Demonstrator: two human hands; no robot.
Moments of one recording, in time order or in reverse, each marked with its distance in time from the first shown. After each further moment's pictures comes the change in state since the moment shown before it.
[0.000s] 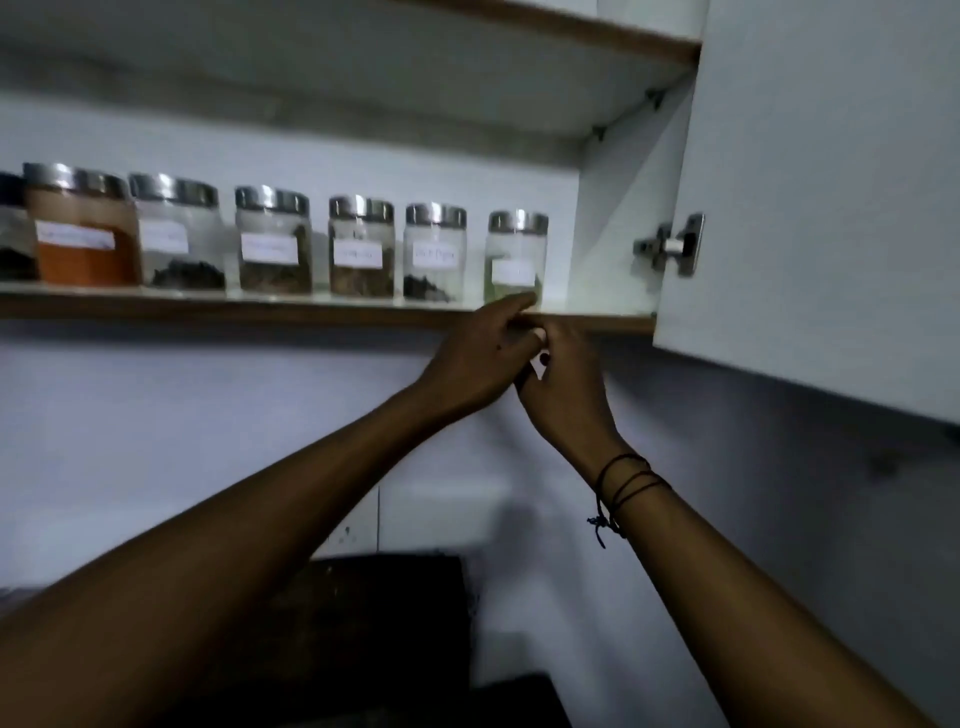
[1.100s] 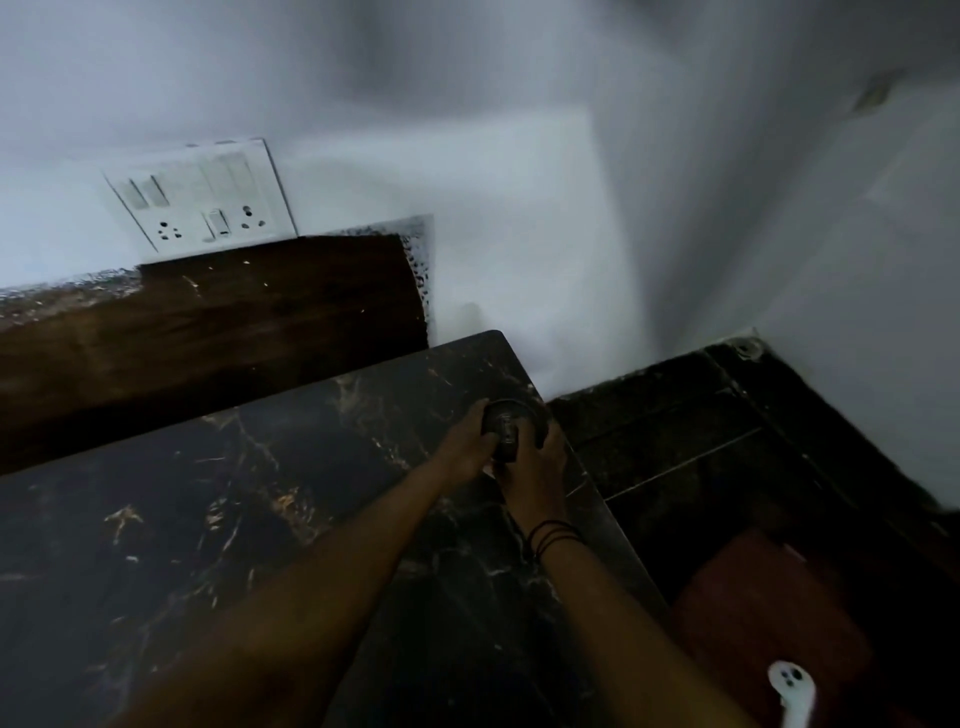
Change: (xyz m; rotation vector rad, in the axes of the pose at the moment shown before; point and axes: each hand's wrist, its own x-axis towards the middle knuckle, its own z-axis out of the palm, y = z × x) left_hand -0.398 -0.155 0.266 -0.280 -0.751 -0.968; right_hand -0.495 0.115 0.065 -0.356 -0.528 1.011
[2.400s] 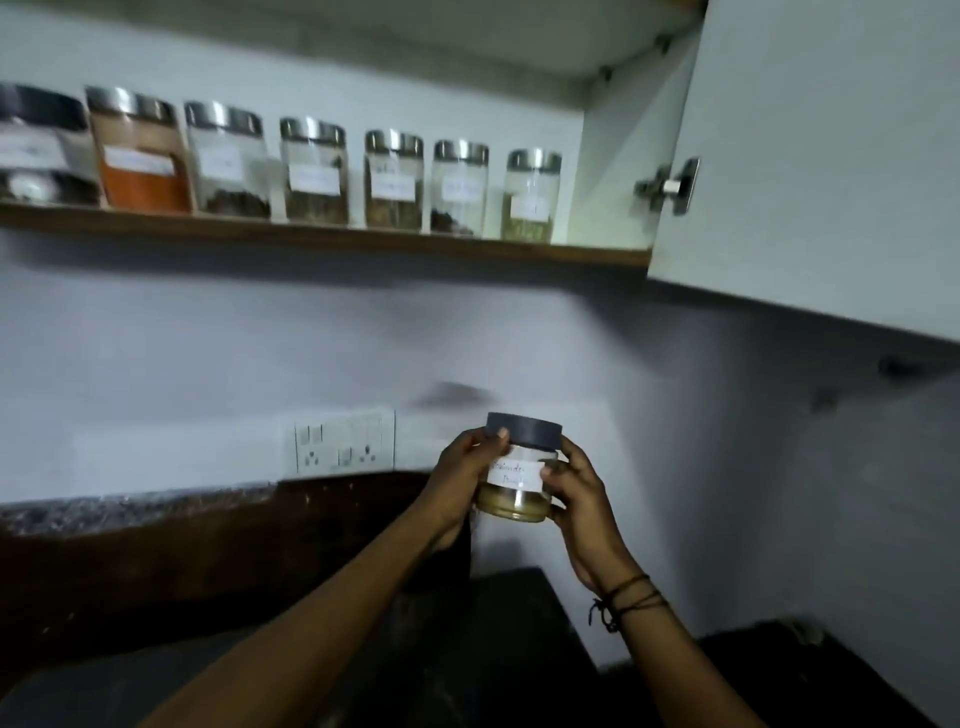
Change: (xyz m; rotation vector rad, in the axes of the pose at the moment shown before) left_hand -0.149 0.176 -0.179 -0.733 0.210 0.486; right_hand -0.011 -0.210 -0.196 1.102 -0.135 -0.356
